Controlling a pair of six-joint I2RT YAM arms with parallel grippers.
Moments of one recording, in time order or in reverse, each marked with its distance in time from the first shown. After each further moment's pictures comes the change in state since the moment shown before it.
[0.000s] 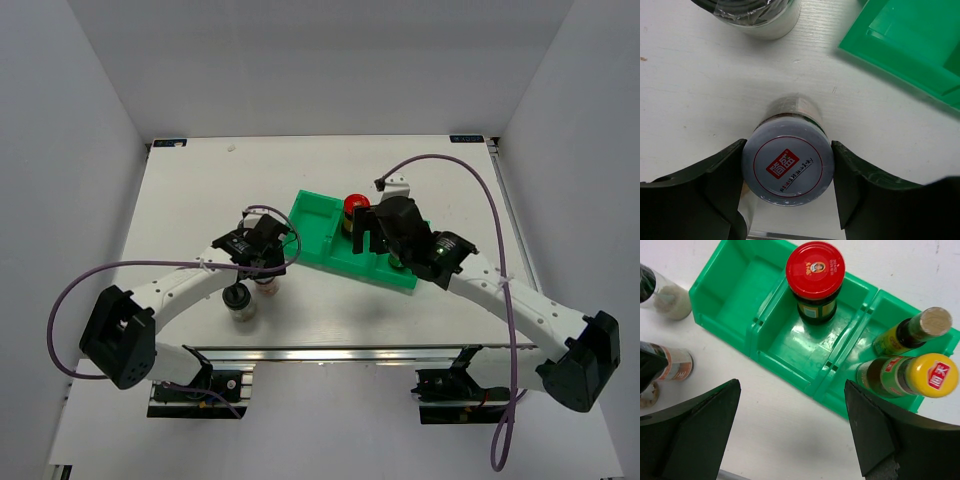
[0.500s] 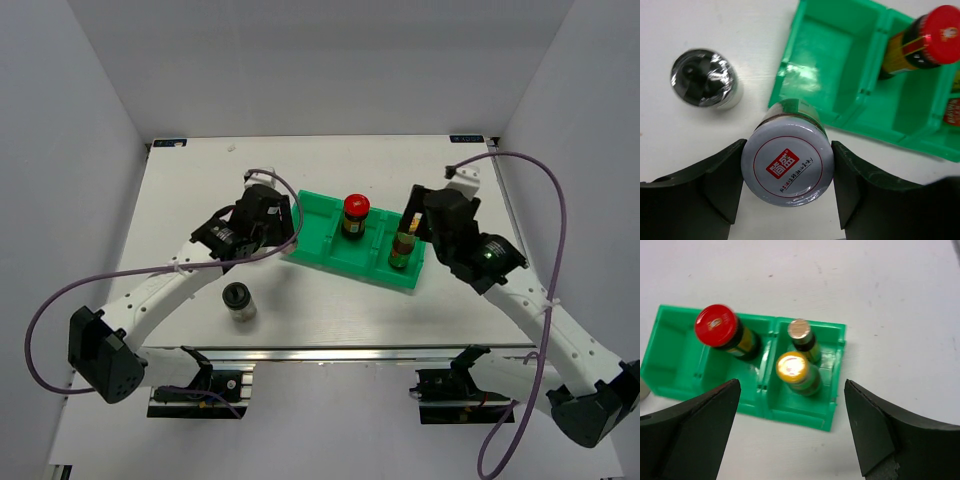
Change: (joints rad) left arm 0.000 -0.101 0.201 0.053 0.049 0.132; right arm -0.158 -0.178 0.023 -0.138 0.205 0.103
